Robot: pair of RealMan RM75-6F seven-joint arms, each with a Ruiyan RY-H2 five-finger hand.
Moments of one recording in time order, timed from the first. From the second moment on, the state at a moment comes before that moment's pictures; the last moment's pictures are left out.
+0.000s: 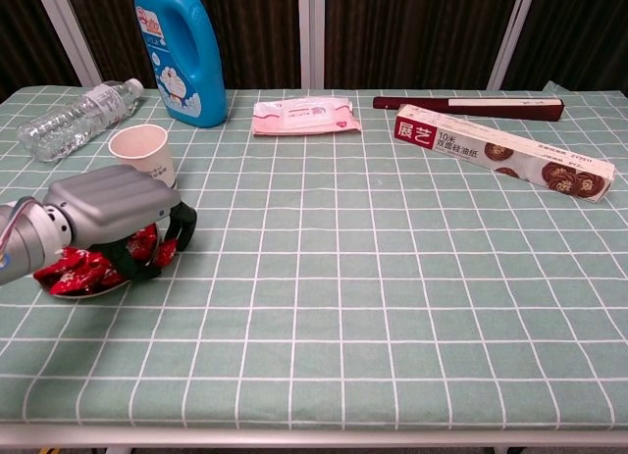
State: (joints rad) left arm -0.68 -1.64 0.00 -1.46 1.10 0.99 0.67; right arm 0.05 -1.02 0.06 -1.55 -1.49 1.47 0.24
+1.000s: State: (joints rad) left arm -0.80 -1.54 -0.23 -1.42 1.10 0.95 0.43; right arm 0.05 -1.02 0.07 -1.54 -1.48 1.47 0.25
